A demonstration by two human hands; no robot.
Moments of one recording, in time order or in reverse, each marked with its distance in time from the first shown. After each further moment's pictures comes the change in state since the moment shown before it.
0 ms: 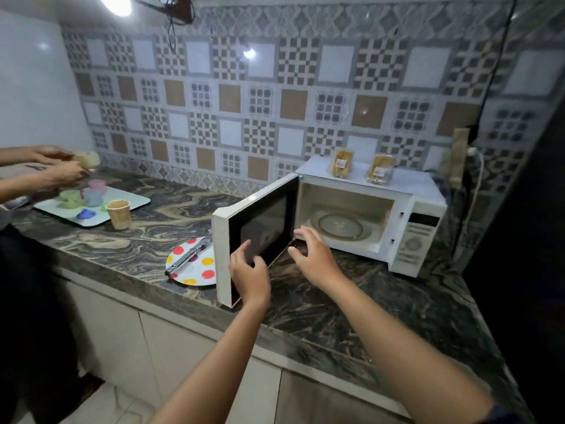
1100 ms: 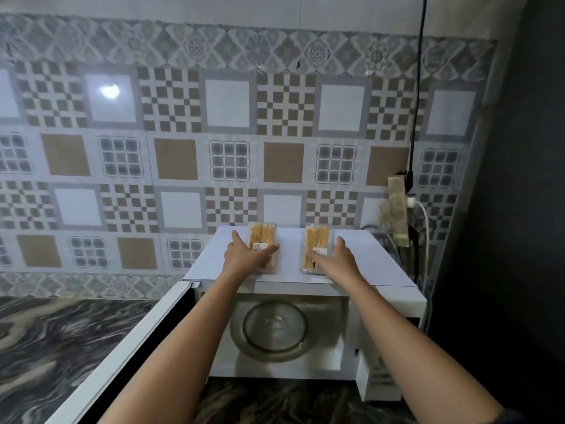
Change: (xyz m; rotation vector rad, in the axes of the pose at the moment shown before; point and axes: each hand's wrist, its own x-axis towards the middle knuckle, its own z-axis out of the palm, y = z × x) left_hand 0.235 0.065 0.373 0.353 -0.770 0.077; right_hand 0.285 0.208 -0.163 0.065 0.376 0.561
